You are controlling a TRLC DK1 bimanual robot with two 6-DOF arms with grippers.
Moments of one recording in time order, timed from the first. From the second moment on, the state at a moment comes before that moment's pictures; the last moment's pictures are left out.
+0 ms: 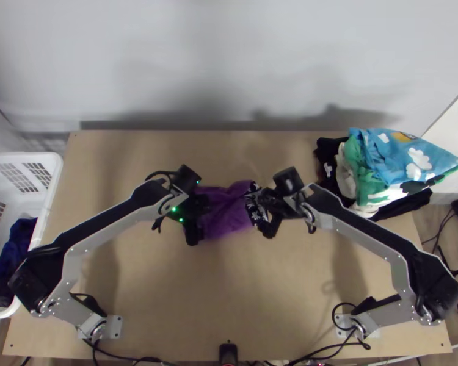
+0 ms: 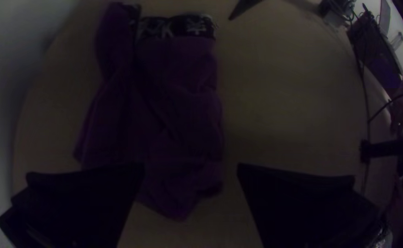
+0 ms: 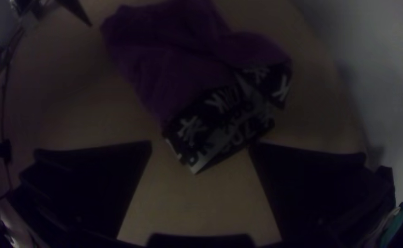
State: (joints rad) left arm -0.63 1.69 1.28 -0.75 0.19 0.64; right arm 0.63 1.59 1.07 -0.49 -0.12 -0.51
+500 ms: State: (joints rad) left arm -0.67 1.72 1.22 -0.62 0.07 0.61; right arm 0.71 1.63 0.99 -0.39 0.00 -0.56
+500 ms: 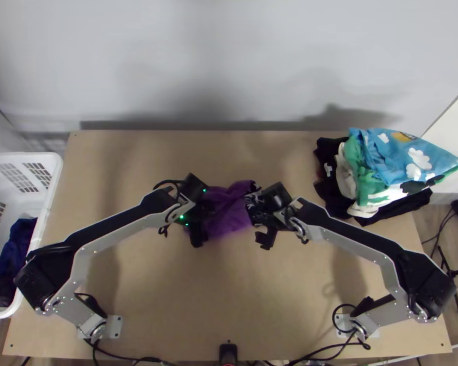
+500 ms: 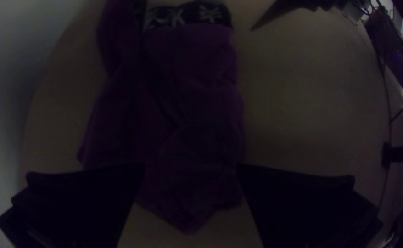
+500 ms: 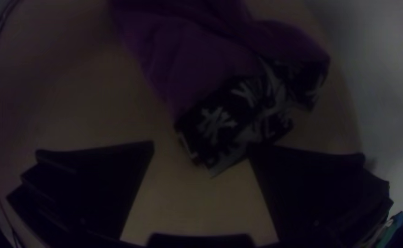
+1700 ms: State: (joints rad) left arm -0.64 1.73 1.20 -0.58 0.06 0.62; right arm 0.71 1.51 0.86 -0.40 0.02 -0.62
